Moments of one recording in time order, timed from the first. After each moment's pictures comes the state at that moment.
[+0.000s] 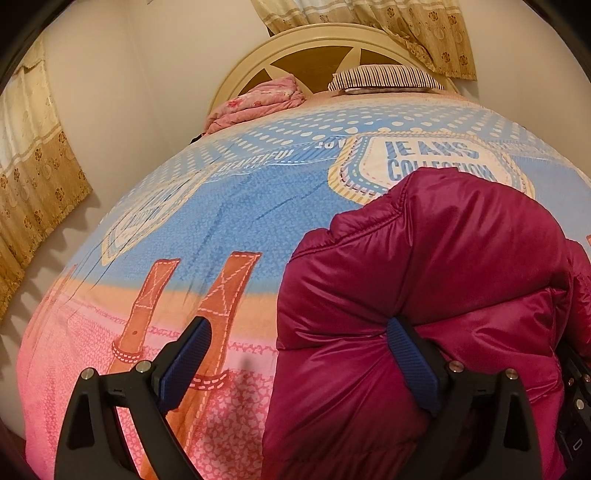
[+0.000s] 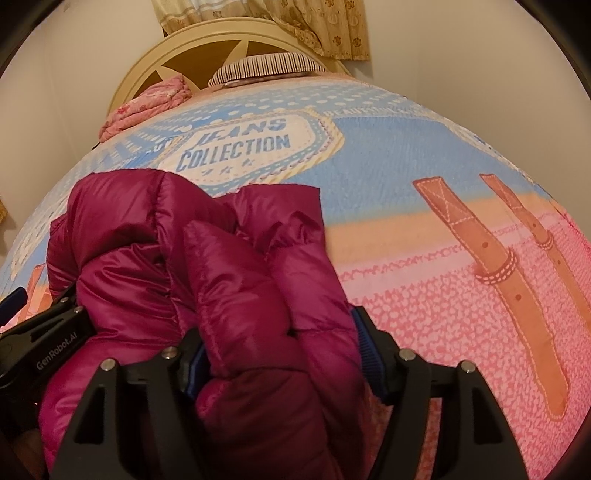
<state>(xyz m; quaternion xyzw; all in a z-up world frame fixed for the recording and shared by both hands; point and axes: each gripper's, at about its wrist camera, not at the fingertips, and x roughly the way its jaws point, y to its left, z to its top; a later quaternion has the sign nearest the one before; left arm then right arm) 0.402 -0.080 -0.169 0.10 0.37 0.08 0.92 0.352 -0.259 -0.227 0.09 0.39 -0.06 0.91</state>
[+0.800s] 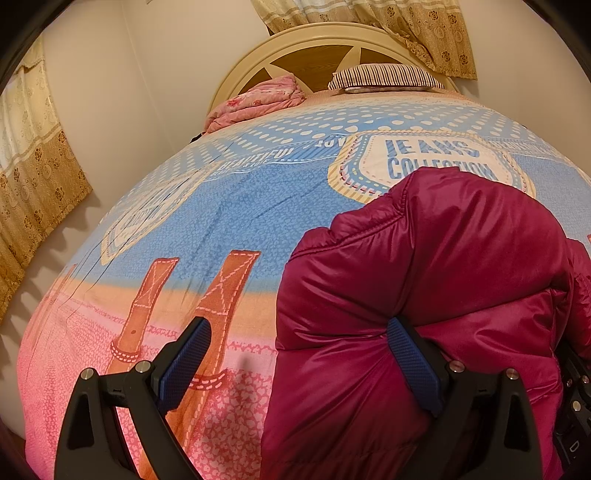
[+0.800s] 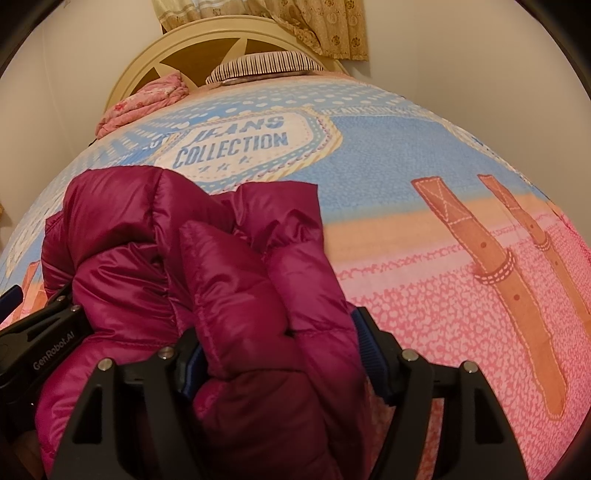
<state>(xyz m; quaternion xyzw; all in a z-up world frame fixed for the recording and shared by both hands) 0.402 -0.080 -0.169 0.10 0.37 0.08 0.92 0.356 -0.260 -0.230 0.08 0.40 -0.06 0.91</state>
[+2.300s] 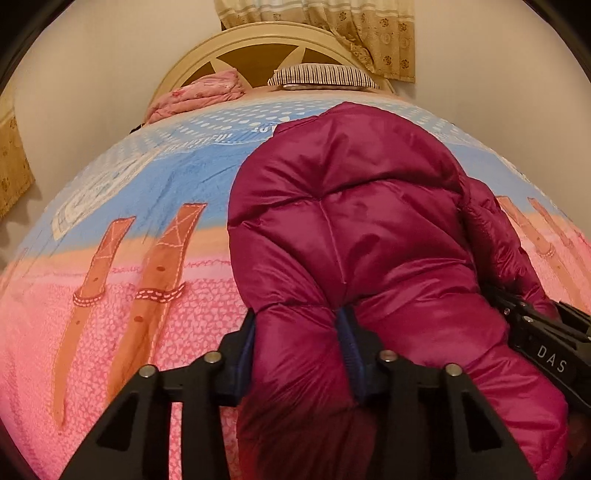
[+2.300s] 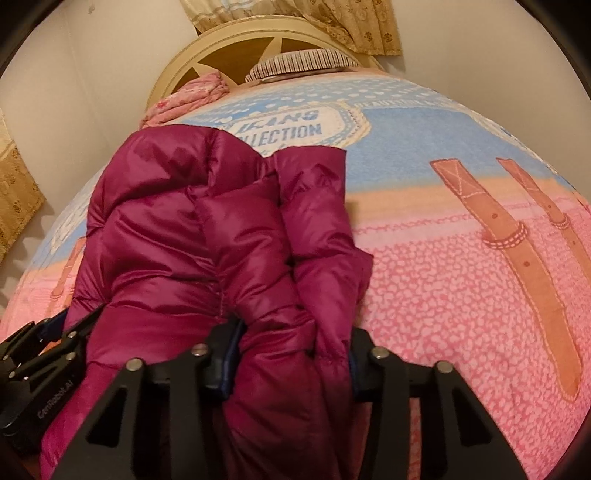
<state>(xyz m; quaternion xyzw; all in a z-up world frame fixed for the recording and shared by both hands) 0.314 -0.076 -0.165 0.06 0.39 -0.06 0.92 0.311 -0.262 -0.232 0.10 0.39 0.03 0.91</state>
